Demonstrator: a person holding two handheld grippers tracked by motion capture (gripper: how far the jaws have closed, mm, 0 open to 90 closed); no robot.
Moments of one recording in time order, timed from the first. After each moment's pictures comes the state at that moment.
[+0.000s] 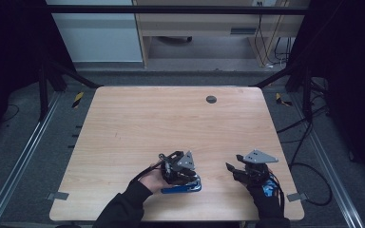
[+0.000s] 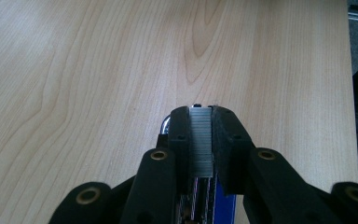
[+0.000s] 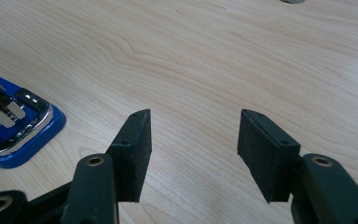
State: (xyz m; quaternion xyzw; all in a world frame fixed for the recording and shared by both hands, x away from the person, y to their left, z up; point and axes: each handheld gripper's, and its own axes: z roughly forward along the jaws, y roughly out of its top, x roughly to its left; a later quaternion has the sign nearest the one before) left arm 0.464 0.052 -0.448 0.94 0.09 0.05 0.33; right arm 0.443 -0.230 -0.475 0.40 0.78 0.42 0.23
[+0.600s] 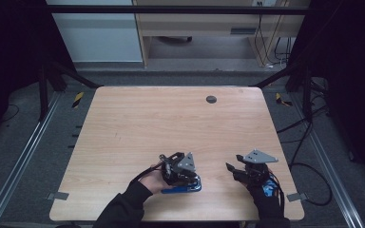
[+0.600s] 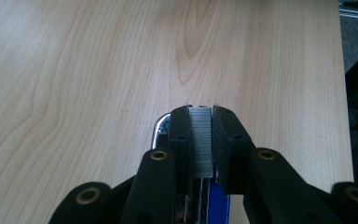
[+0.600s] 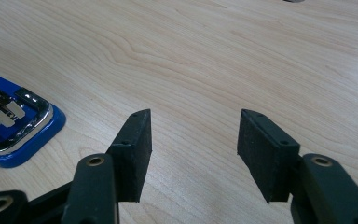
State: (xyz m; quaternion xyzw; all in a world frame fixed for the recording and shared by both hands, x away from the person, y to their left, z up) left arm 0.461 0.050 -0.449 0.94 0.08 0.05 0.34; right arm 0.443 -0.230 -0.475 0.41 0.78 0.42 0.23
